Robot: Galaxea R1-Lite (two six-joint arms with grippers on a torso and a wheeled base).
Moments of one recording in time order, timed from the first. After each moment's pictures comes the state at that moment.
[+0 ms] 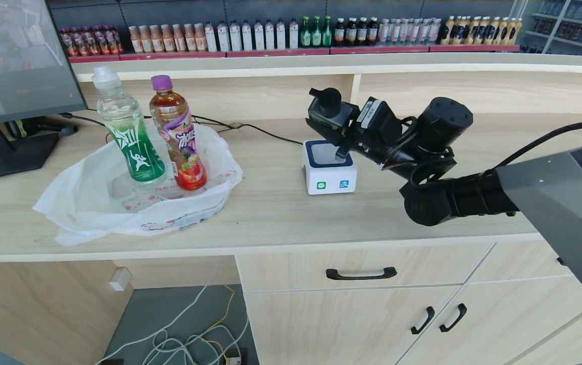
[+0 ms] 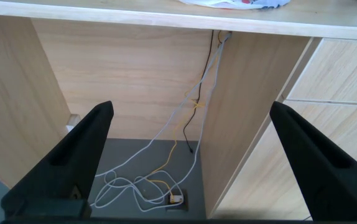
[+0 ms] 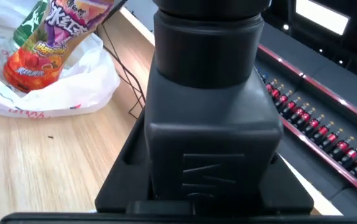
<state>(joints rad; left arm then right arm) 0.00 0.00 0.00 0.00 0.00 -0.01 0.40 2.27 -1.60 -1.19 0.67 -0.66</state>
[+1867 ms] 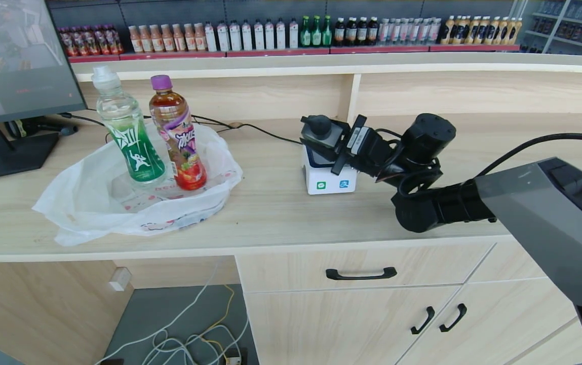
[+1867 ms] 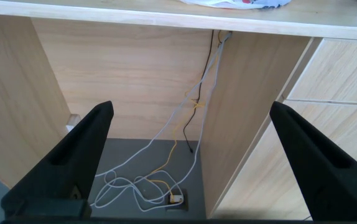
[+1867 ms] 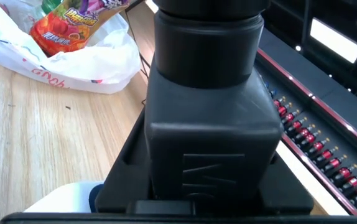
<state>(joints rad) 0.00 0.00 0.00 0.00 0.00 -0.01 0.40 2.34 -1.63 -1.20 0.75 -0.75</state>
